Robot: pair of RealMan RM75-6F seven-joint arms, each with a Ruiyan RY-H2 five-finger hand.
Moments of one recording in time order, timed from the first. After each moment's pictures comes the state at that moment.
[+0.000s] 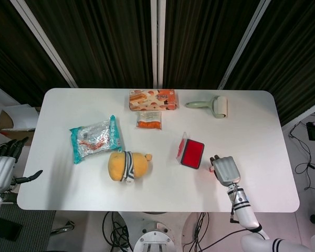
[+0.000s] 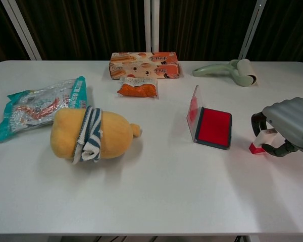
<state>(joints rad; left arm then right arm) -0.13 -1.11 -0.04 -1.48 1.49 1.44 -0.05 0.37 -1.69 0.06 -1.32 -1.33 1.19 -0.62</state>
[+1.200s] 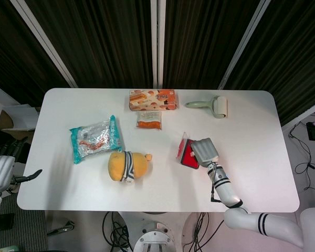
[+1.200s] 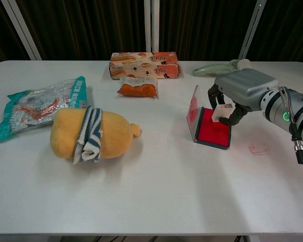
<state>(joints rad) -0.14 -1.11 -0.04 -1.47 1.48 1.42 -0.06 0.63 -1.70 0.22 -1.44 -1.03 0.97 -0.79</state>
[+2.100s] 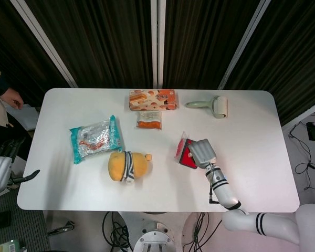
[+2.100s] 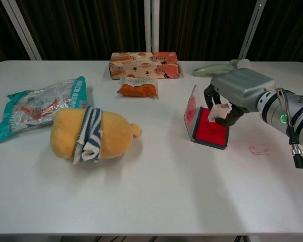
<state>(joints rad) -0.13 -1.11 -0.04 -1.47 1.48 1.43 -0.07 0.66 -1.67 0.16 -1.49 -1.04 1.06 -0.75</state>
